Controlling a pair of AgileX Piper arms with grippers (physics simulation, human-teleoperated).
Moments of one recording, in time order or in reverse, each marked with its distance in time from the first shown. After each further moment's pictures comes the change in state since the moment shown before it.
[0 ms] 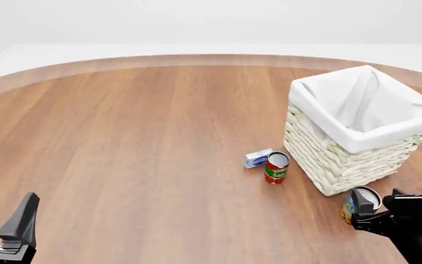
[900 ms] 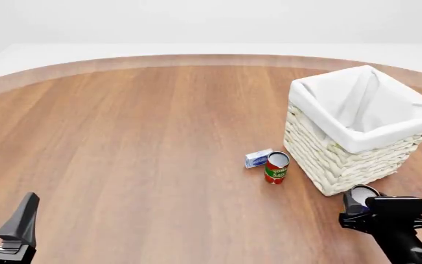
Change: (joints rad) left arm 0.000 0.000 0.000 0.000 0.000; right arm -0.013 0.583 -0.003 -0.559 -0.003
